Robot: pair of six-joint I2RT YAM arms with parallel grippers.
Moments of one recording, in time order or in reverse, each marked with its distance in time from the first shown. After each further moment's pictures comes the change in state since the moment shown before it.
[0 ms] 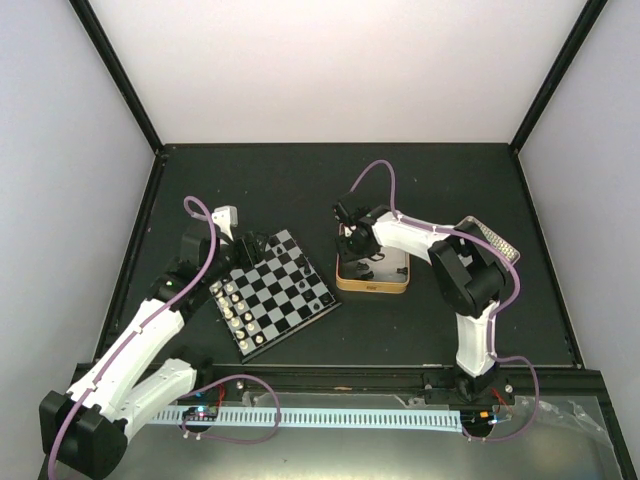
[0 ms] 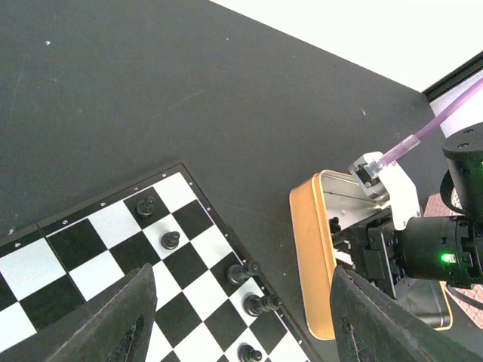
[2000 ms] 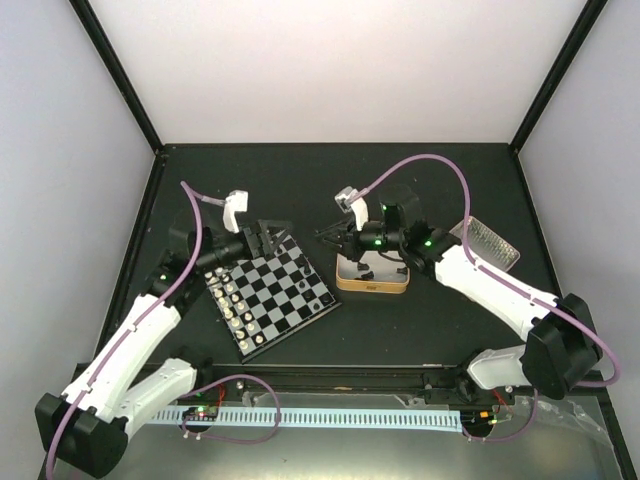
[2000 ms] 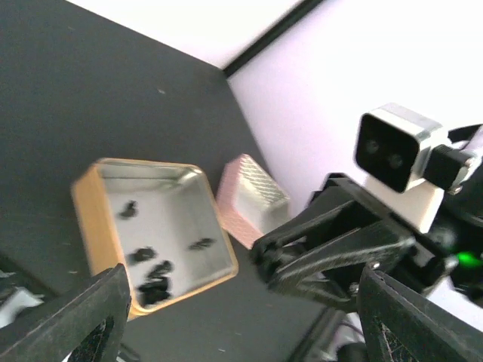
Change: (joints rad) left arm 0.001 0.004 0.089 0.129 0.436 -0.157; right arm 0.005 -0.613 -0.332 0.495 -0.598 -0.069
